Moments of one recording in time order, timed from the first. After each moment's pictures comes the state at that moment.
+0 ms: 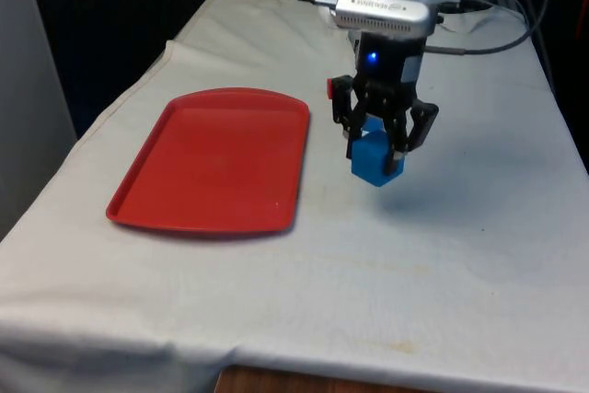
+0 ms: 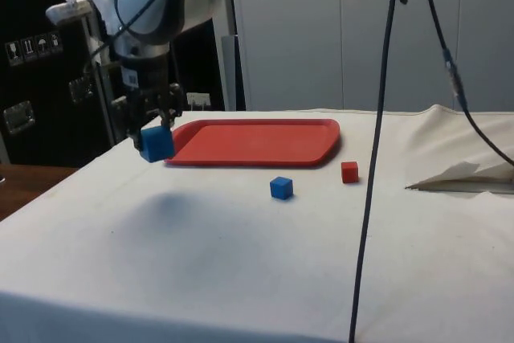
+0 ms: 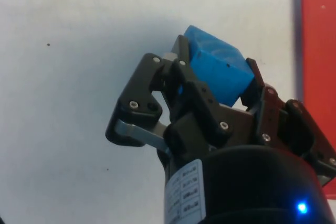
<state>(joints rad) 0.47 0.64 -0.48 -1.77 0.26 2.49 0.44</state>
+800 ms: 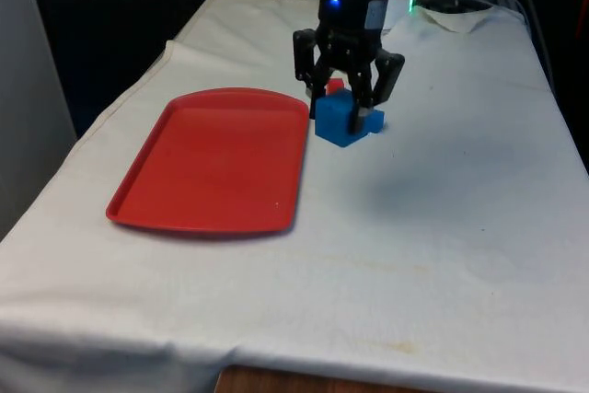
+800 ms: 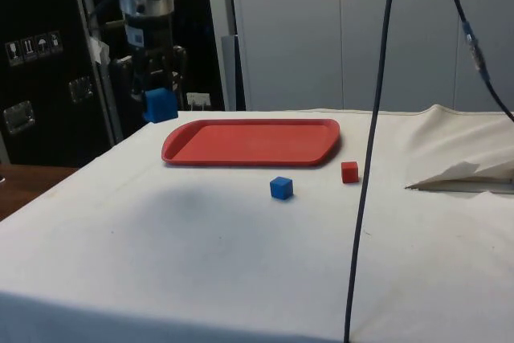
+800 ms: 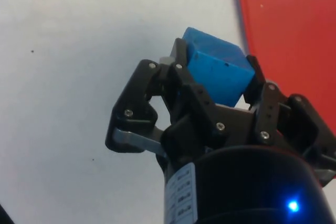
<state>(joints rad) 0.47 0.55 -0.55 -1.76 0.24 2.41 0.34</state>
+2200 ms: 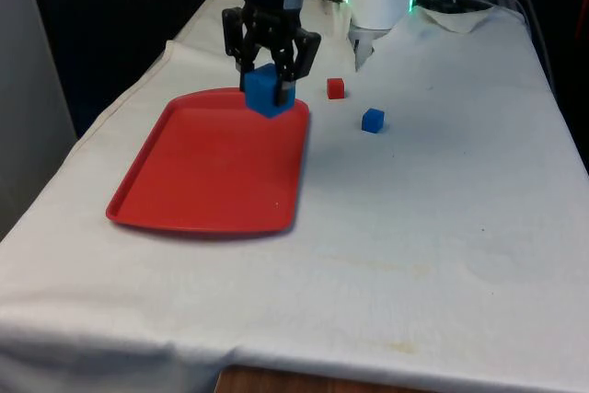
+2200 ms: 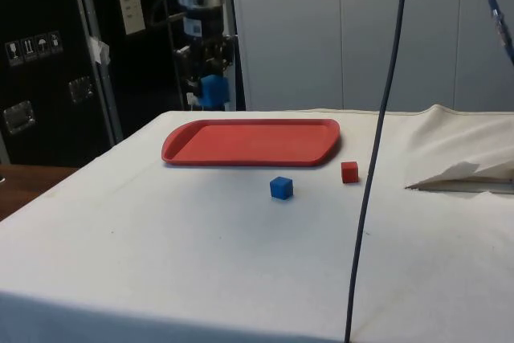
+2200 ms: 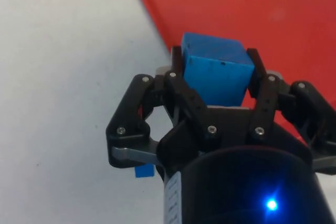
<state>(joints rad) 0.44 0.45 -0.67 -1.96 0.24 2.48 0.12</state>
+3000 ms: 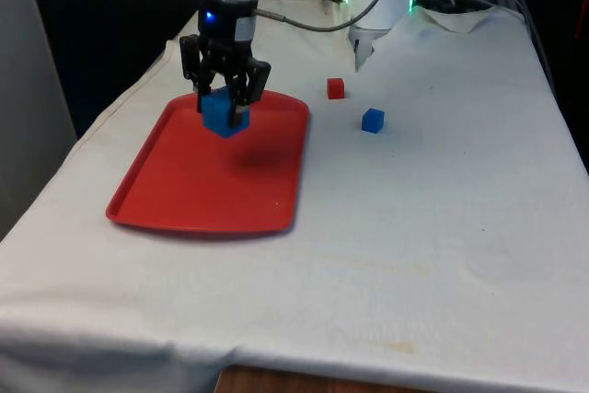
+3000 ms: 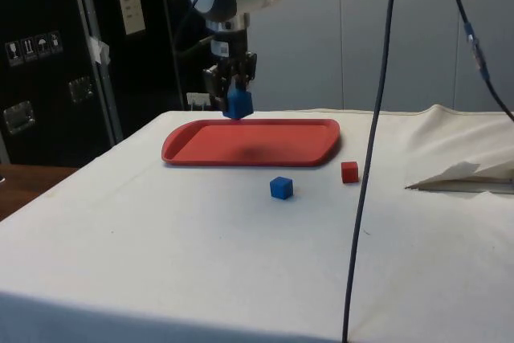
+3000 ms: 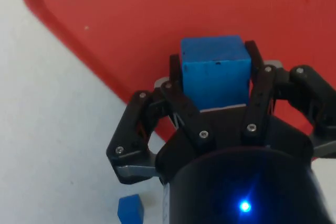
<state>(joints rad) 0.38 0.57 -0.71 -1.96 0.41 2.56 -0.12</state>
